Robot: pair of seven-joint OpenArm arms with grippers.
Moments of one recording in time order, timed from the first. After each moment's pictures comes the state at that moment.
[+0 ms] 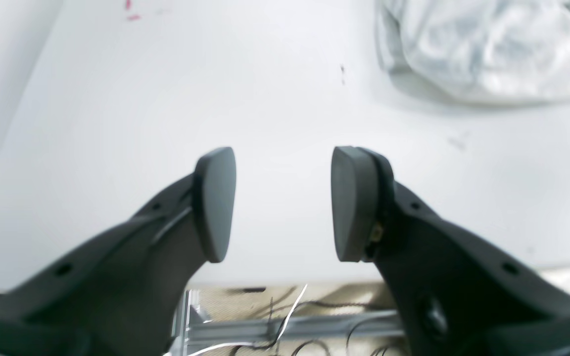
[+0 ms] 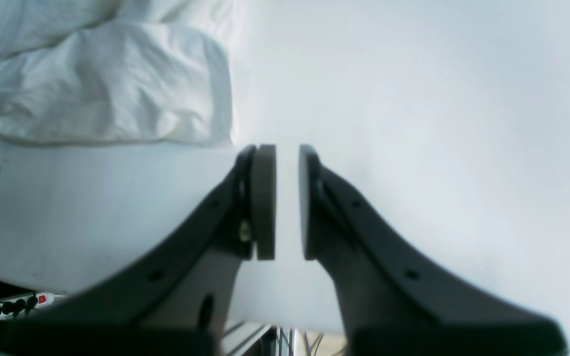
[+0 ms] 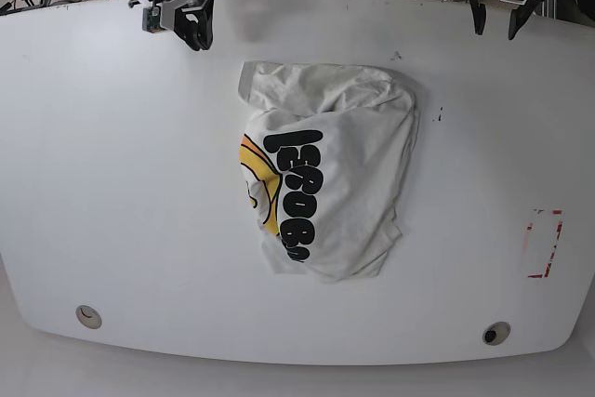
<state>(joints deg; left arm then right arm) 59.9 -7.3 -19.2 115.0 -3.0 -9.7 -11.2 -47.1 -4.4 16.5 114.6 13.7 26.8 -13.6</state>
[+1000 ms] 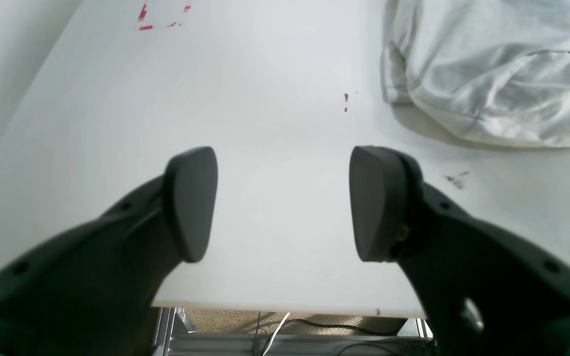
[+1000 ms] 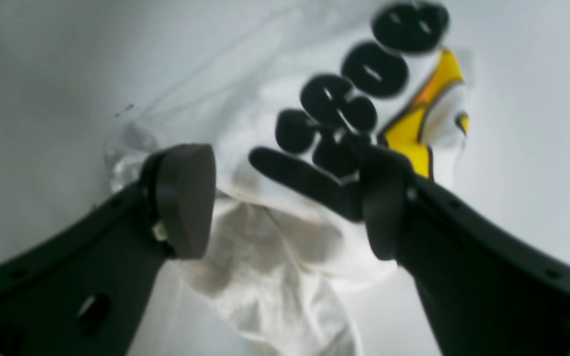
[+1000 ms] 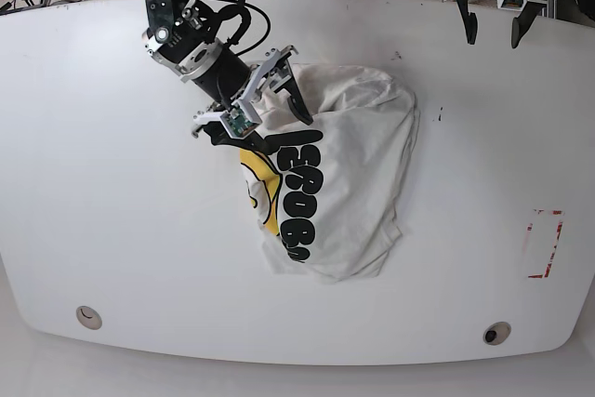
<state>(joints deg) 57.2 -4.3 -19.1 114.8 -3.0 -9.7 -11.0 -16.1 8.3 -7.5 113.9 13.2 29.7 -31.5</state>
